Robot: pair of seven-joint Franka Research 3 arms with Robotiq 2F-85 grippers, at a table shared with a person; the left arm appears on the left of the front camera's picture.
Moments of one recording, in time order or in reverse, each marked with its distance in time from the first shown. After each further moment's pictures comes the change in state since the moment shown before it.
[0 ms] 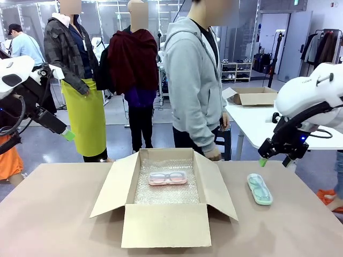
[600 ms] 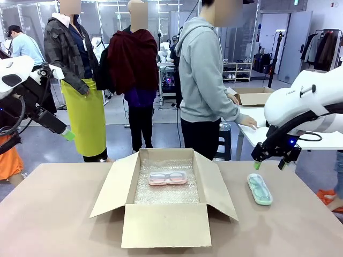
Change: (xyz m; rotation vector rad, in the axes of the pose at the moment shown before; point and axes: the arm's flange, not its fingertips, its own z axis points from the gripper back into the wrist) left arm 0.000 0.000 0.000 0.000 0.000 0.000; right arm 0.010 0.011 -0.023 -0.068 0.031 -0.050
